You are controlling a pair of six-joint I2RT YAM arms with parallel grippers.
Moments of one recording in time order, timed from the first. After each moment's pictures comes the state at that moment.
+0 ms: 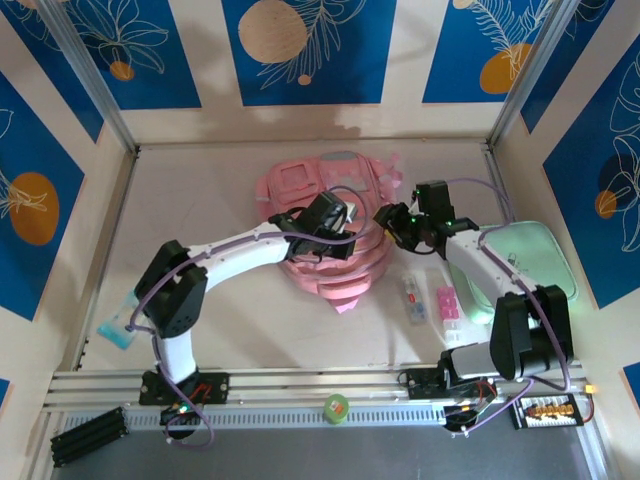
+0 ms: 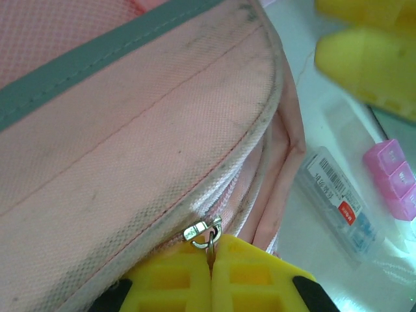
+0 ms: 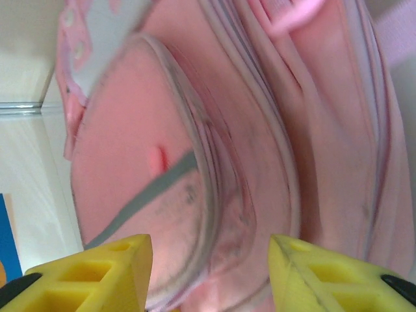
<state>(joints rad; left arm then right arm) -0.86 1.84 1.40 -0.42 0.16 -0.48 0.21 1.36 0.89 -0.36 -0.38 0.96</state>
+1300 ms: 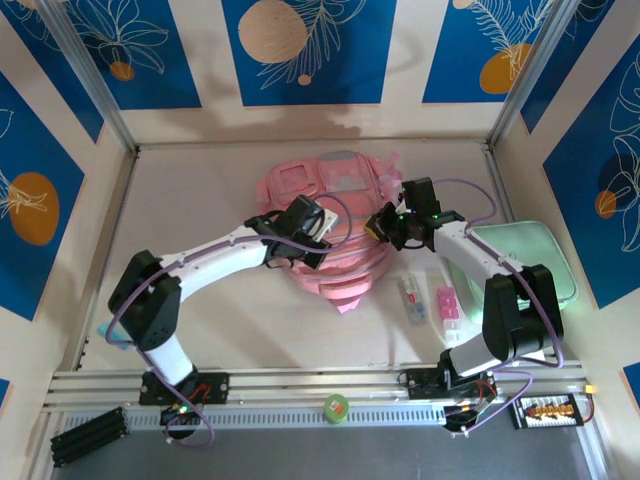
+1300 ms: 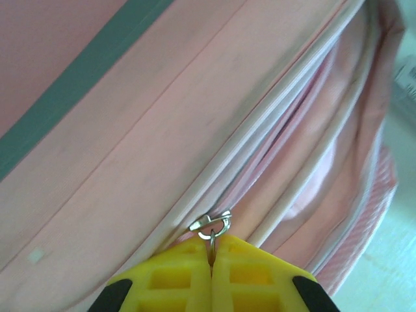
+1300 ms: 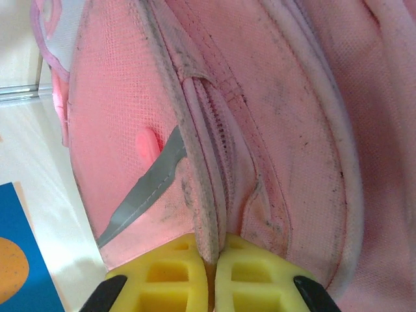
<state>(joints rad) -0.78 1.67 1.23 -0.54 0.08 -0.17 0.26 1.48 0.96 -0.36 -0.43 1.02</state>
